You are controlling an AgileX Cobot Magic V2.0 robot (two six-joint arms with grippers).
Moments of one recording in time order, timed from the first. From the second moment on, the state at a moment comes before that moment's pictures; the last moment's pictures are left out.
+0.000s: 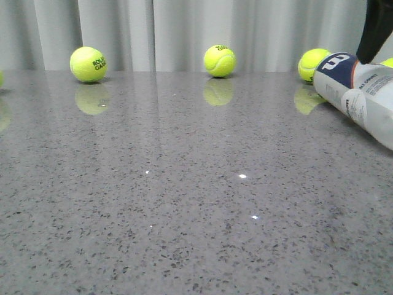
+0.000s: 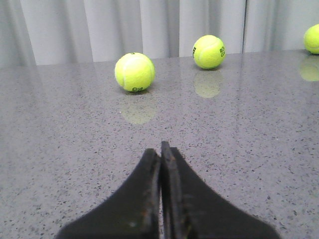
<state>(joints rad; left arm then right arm) -0.04 0.00 0.00 0.00 0.15 0.09 0.12 1.45 -1.21 0.10 0.88 0.14</state>
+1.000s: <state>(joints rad) -0.04 0.00 0.00 0.00 0.15 0.09 0.34 1.70 -1.60 0.13 1.09 -0.43</state>
